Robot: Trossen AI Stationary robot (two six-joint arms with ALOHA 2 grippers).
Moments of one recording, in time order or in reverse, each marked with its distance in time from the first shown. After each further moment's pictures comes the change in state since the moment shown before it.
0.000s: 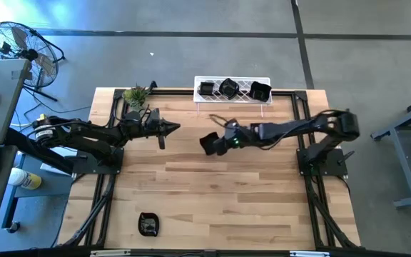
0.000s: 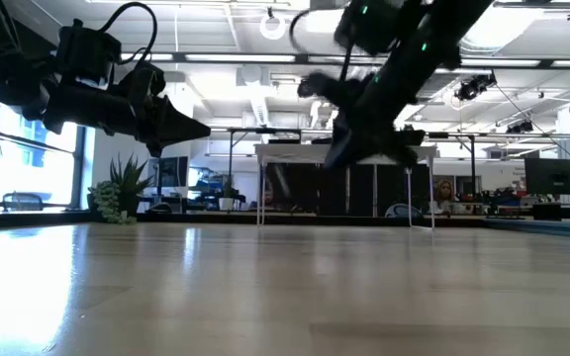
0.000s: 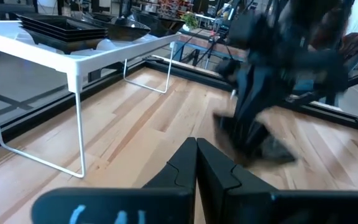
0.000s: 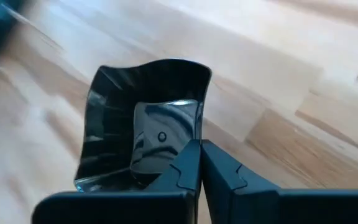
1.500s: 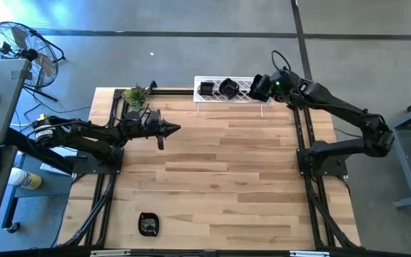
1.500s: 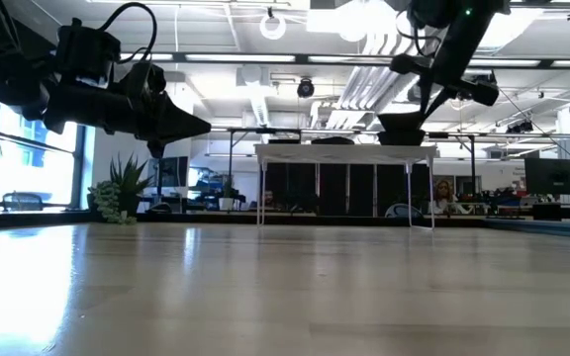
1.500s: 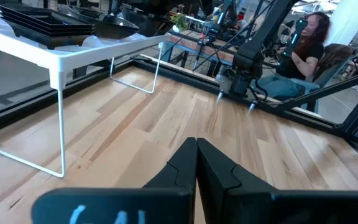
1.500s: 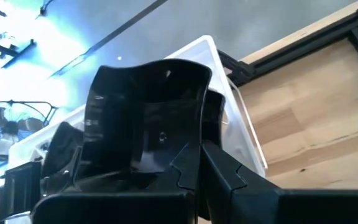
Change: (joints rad) left arm 0.000 0.000 0.000 0.014 0.047 -0.061; right arm -0.591 -0.429 0.130 -0.604 0.178 0.319
